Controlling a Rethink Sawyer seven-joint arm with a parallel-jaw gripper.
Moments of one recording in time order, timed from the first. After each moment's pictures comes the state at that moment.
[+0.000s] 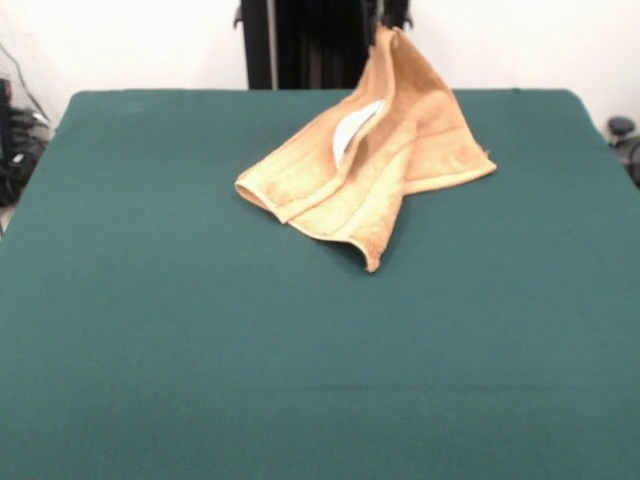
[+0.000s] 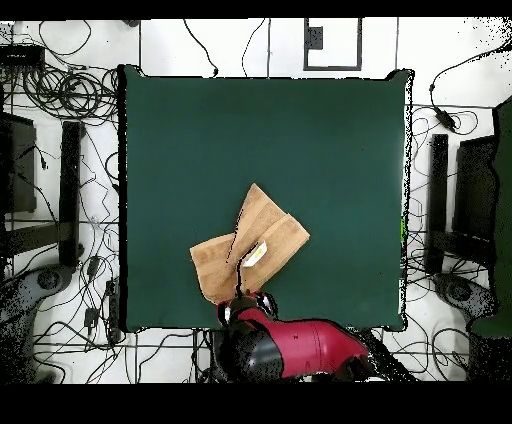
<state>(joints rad) -0.49 -0.93 0.28 2.38 -0.38 0.12 1.57</state>
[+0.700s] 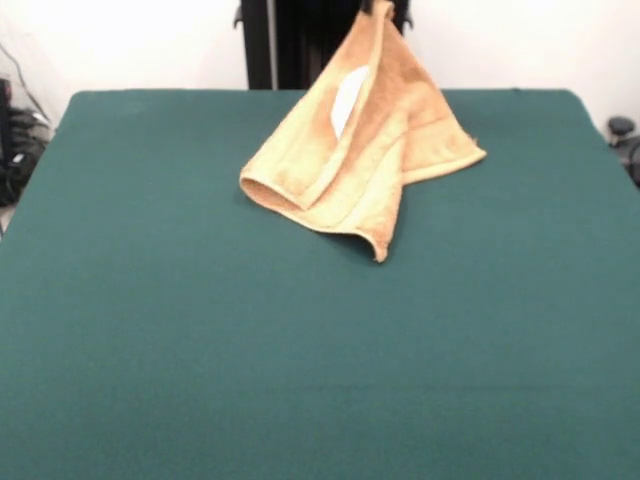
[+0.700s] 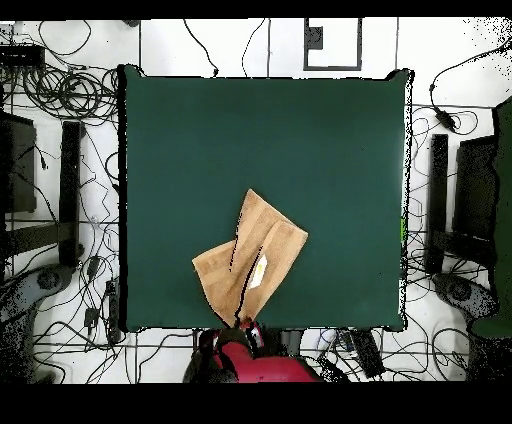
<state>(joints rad) -0.13 -0.98 -0.08 2.40 -0.35 0.10 1.57</state>
